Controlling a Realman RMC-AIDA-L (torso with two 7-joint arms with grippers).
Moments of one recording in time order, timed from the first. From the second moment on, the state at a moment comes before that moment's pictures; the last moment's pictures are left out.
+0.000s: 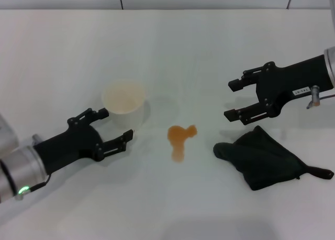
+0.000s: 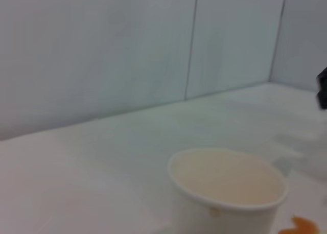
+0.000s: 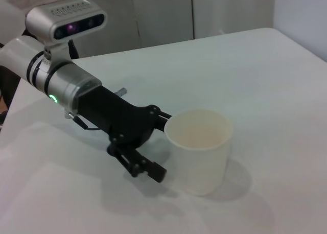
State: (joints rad) left arm -0.38 -2.08 0.97 0.27 1.49 1.22 -0.82; right arm 0.65 2.01 -1.04 -0.94 -2.08 -1.54 1.61
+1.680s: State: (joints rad) left arm -0.29 -2.08 1.01 1.16 2.07 1.74 -1.44; right arm 0.51 2.01 -1.41 -1.17 -2.23 -1.46 1.97
